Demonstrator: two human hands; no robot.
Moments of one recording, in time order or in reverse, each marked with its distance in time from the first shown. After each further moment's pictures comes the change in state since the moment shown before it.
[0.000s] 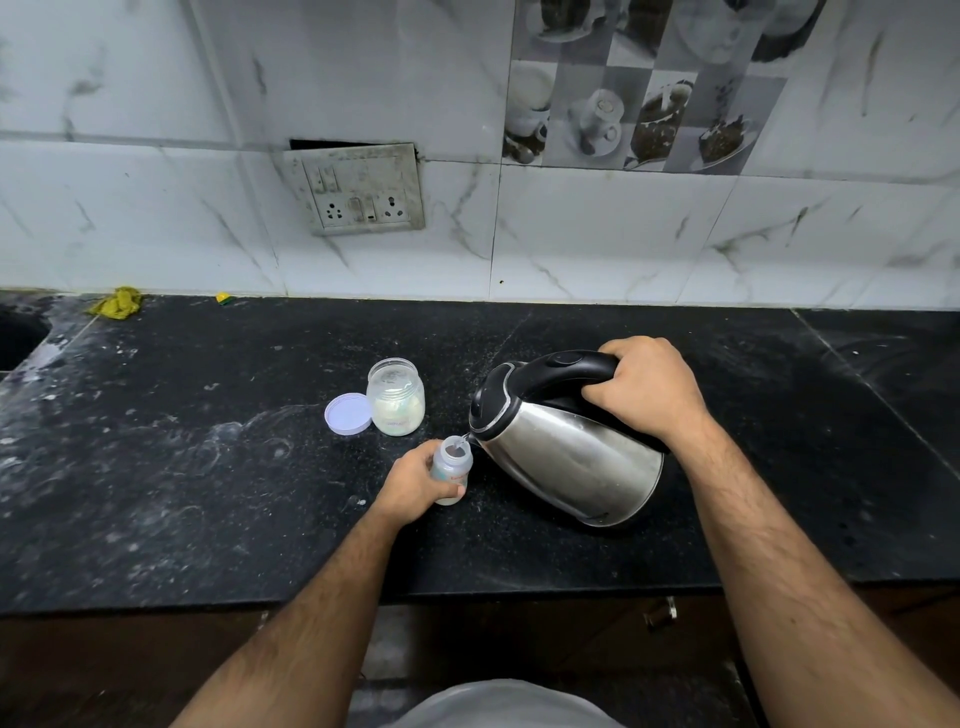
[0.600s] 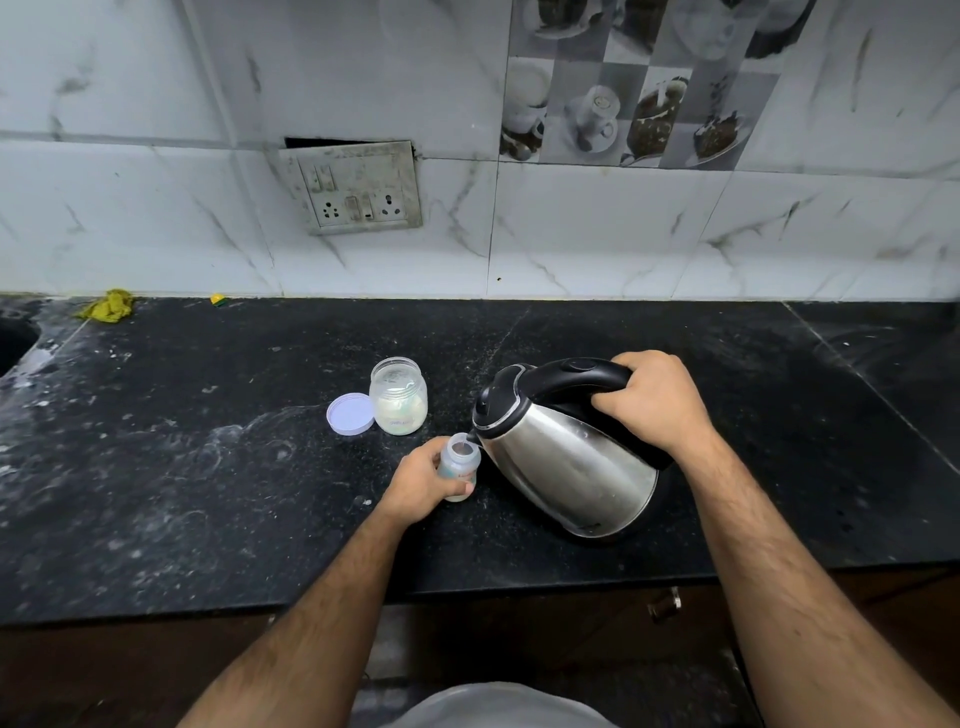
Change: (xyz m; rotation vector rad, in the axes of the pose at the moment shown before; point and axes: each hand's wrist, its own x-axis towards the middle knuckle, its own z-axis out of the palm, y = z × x) left_hand 0.000 -0.002 -0.003 -0.054 -0.034 0.060; right_hand -0.014 0.005 0.012 0.121 0.021 0.120
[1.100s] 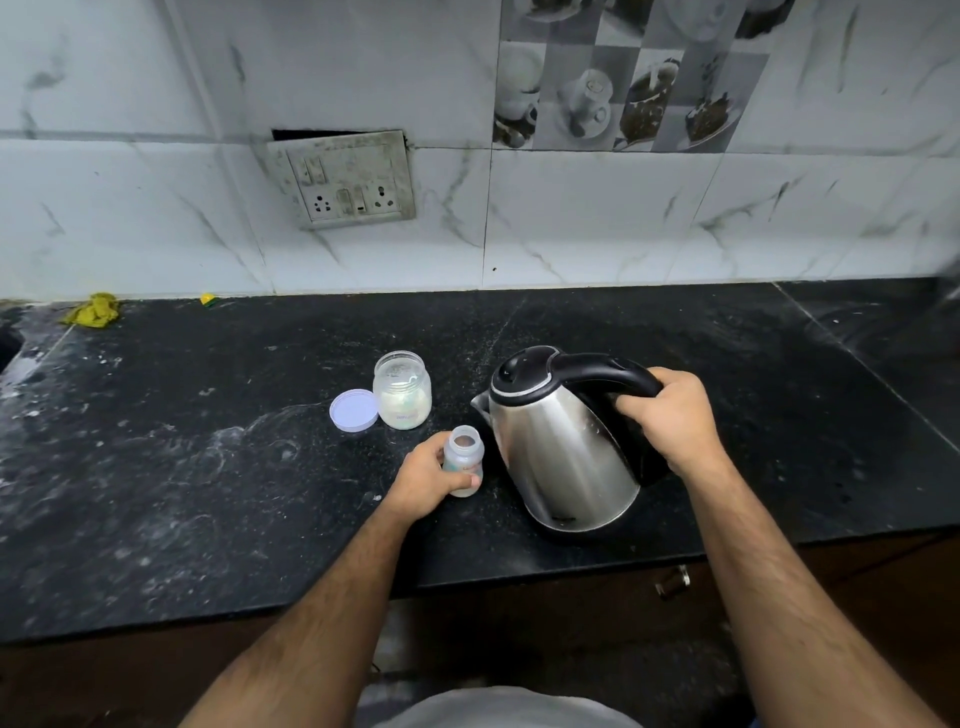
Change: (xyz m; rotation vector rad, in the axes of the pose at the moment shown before) left_hand -0.001 -0.009 -0.007 -0.059 -0.050 0.017; right_hand -0.022 0.028 0.034 0.441 0.166 0.206
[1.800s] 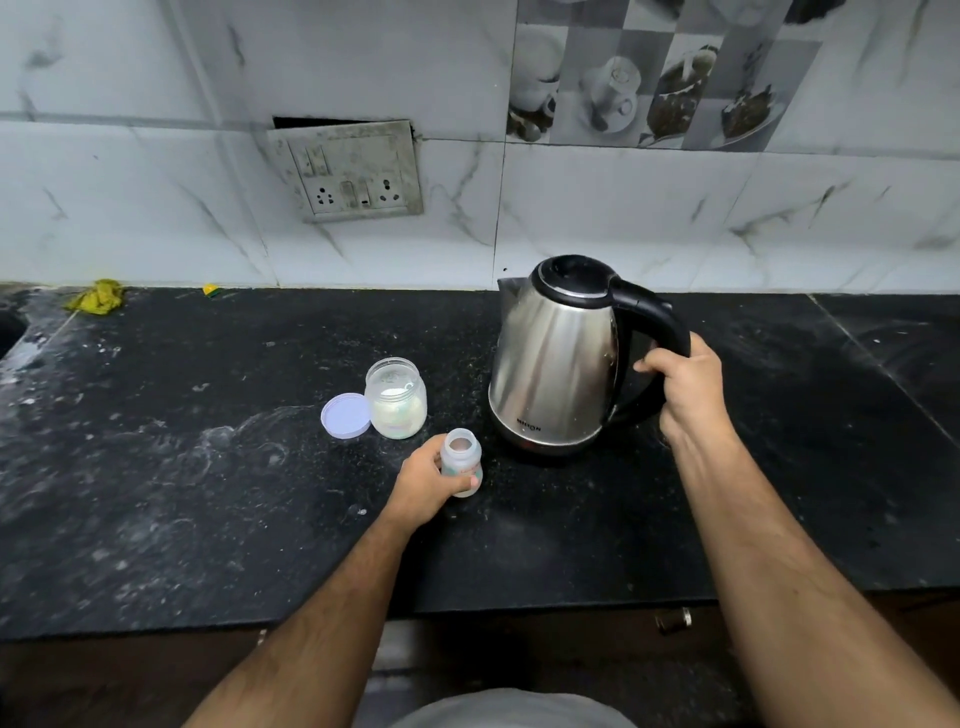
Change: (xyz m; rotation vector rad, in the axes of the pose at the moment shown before) left_hand 0.028 -0.002 0.018 -0.071 0.119 -0.034; right_hand 0.083 -0.002 0.007 0.639 0.069 0.117
